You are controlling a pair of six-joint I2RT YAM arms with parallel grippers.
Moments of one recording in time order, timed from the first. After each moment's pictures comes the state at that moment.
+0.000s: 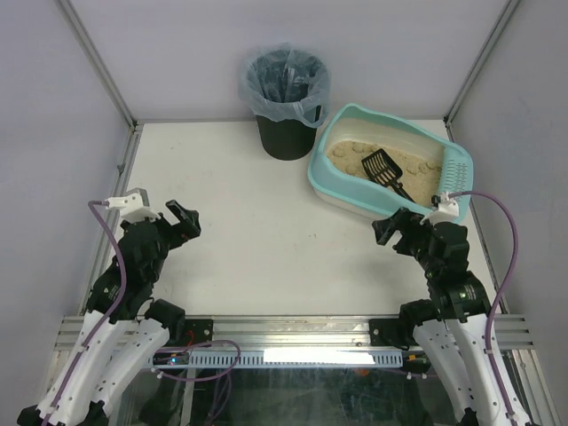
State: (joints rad) left arm -0.43 0.42 0.70 -0.60 -0.41 -0.57; right arm 0.22 0.37 0.59 -0.61 -0.04 0.48
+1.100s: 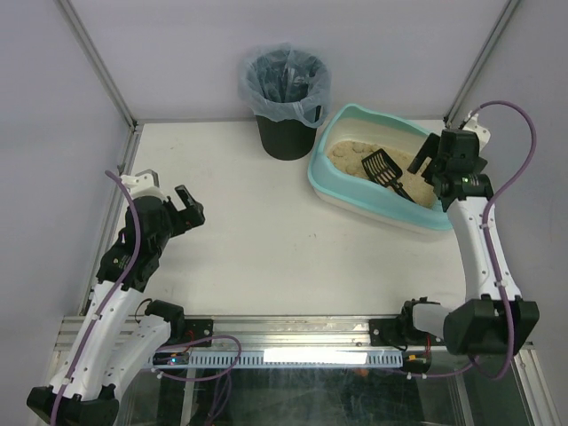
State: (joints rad) left arm -0.27 0.67 0.78 -0.59 -0.24 -0.50; right arm 0.00 1.17 1.20 -0.68 0.36 0.38
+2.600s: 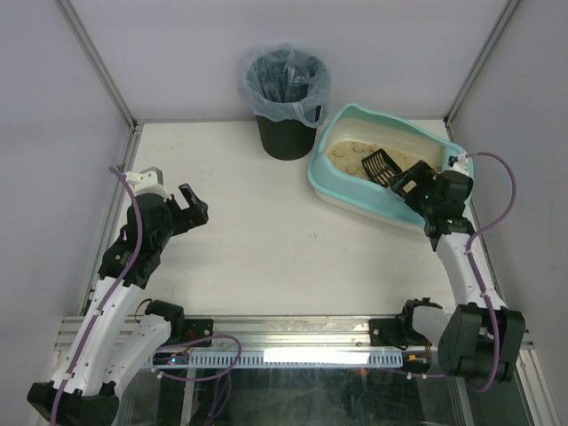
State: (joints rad) left arm -0.26 0.70 0.78 -0.56 -0.17 -0.49; right arm -0.13 1.07 0.69 -0.13 -0.20 0.63
